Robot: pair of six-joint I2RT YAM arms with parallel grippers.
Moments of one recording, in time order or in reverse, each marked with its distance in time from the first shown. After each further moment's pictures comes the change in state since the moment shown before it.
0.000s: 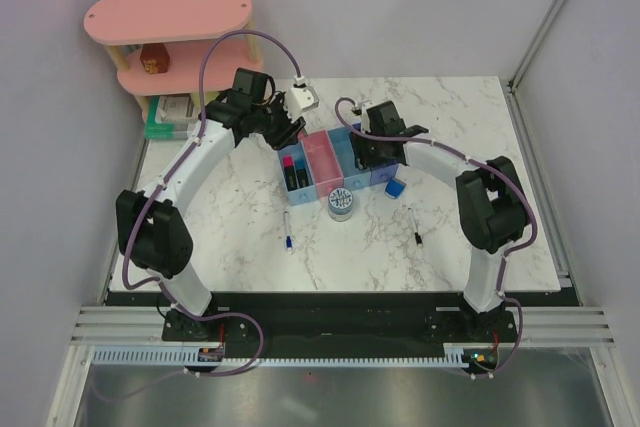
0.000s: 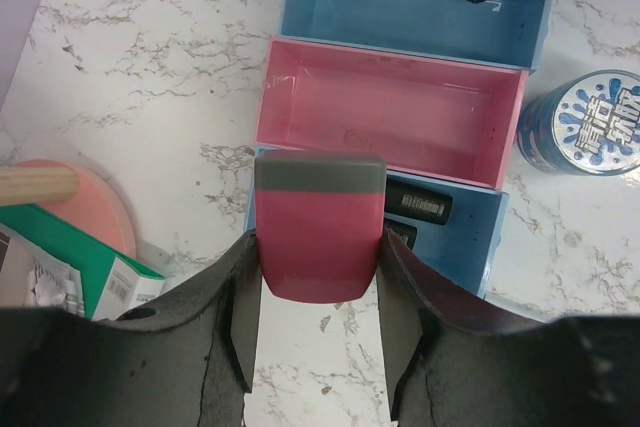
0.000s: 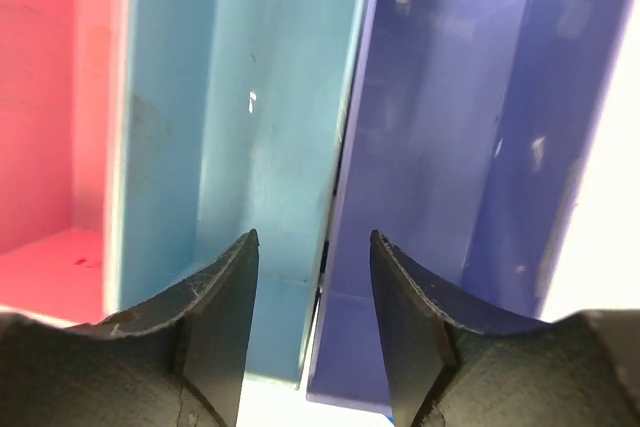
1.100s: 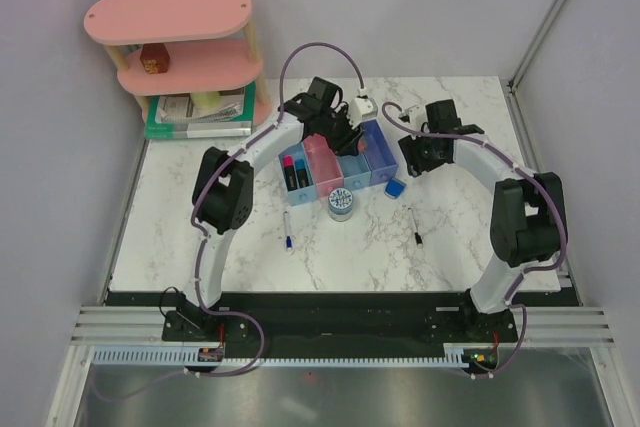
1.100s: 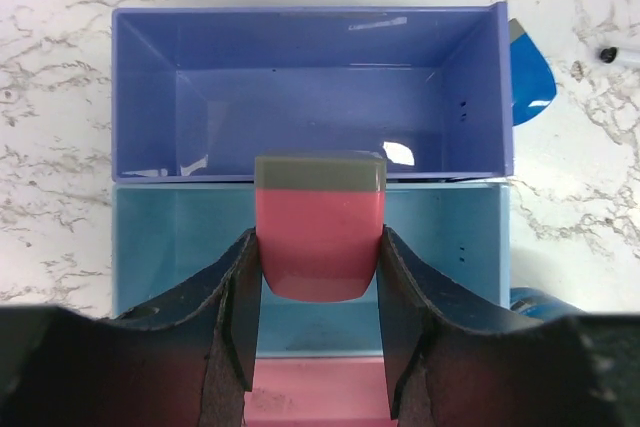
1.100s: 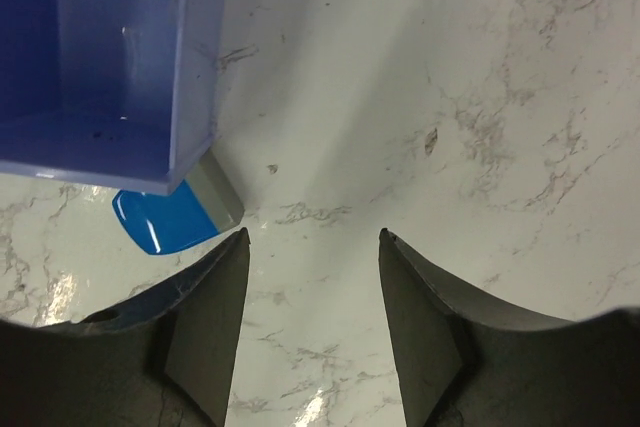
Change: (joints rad) left arm -0.181 0.527 0.363 0.121 0.151 -0.147; right arm -0.281 -0.161 -0.117 -0.176 -0.041 -0.353
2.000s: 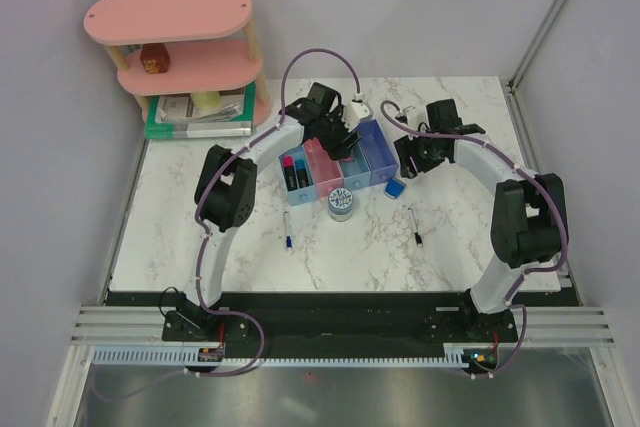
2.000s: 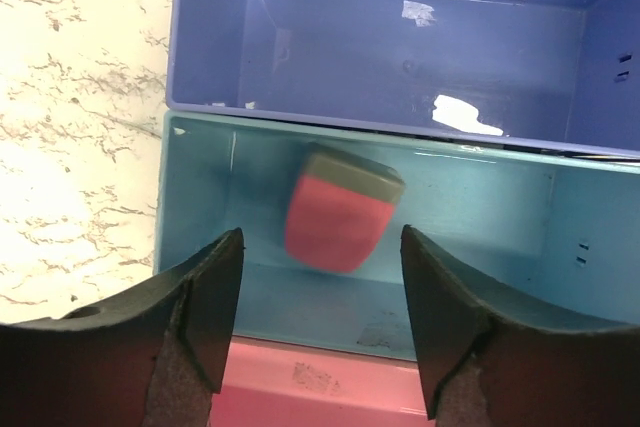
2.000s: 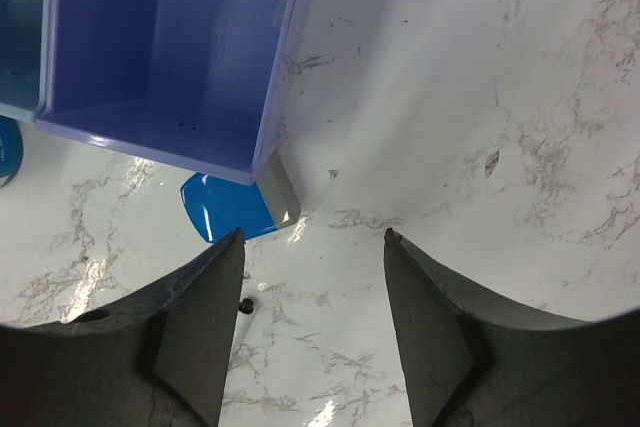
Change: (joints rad) left arm 0.006 0.044 -0.032 0.044 -0.190 0.004; right arm -0.001 -0.028 -0.017 -0.022 -0.153 -0.026
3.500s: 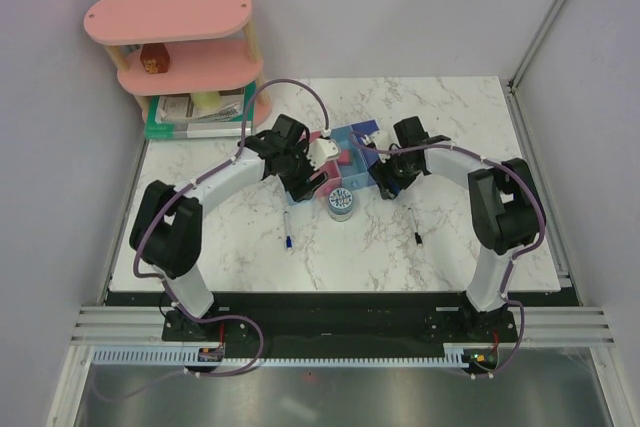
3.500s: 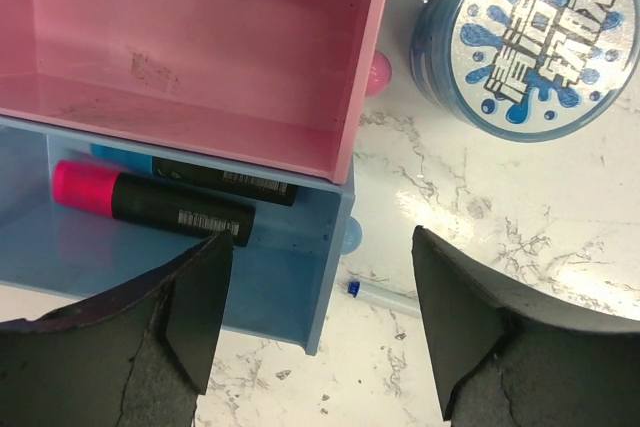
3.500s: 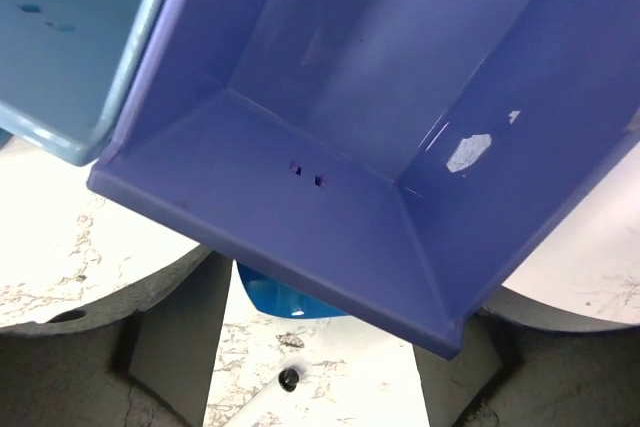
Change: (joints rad) left arm 0.000 -0.540 -0.621 -0.089 -0.108 0.003; right arm 0.146 0.148 -0.027 0.044 -0.006 -0.137
